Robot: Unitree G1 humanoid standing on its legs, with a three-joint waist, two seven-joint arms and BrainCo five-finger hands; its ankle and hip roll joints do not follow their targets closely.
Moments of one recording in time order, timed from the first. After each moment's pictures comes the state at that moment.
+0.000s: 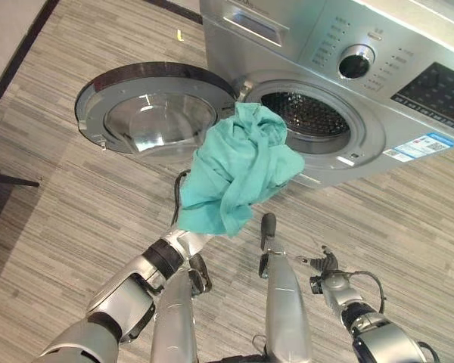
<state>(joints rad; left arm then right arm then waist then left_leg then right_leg) -0.80 0.24 -0.66 0.50 0.32 -0.17 0.49 -0.43 -0.29 0.27 1.09 0.18 -0.01 -0.33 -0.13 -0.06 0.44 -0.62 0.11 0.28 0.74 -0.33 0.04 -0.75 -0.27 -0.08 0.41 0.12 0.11</state>
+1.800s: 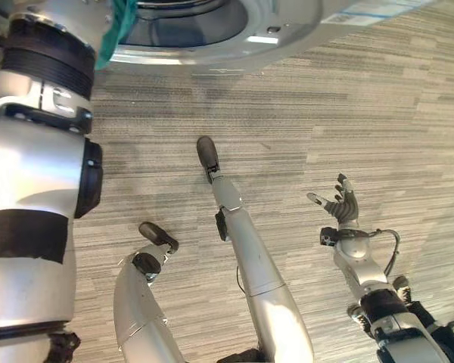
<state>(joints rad) -1.74 0.54 -0.32 0.77 -1.09 -0.33 0.46 -0.28 -0.43 0.16 0.43 0.26 -0.12 -0.36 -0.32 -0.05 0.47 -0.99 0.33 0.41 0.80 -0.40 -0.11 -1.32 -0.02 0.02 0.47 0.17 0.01</state>
